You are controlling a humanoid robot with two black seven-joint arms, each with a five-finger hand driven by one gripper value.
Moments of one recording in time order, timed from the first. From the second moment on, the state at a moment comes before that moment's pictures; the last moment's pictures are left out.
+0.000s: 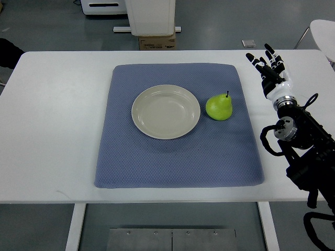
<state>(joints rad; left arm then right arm) -0.07 0.00 -0.11 -0.20 -0.09 0.10 -0.12 0.69 -0.03 1.19 0.70 -0.52 -0.07 0.28</state>
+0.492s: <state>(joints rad) -0.04 0.00 -0.11 -0.20 -0.10 0.11 -0.12 0.70 -0.04 1.19 0.70 -0.54 -0.07 0.28</state>
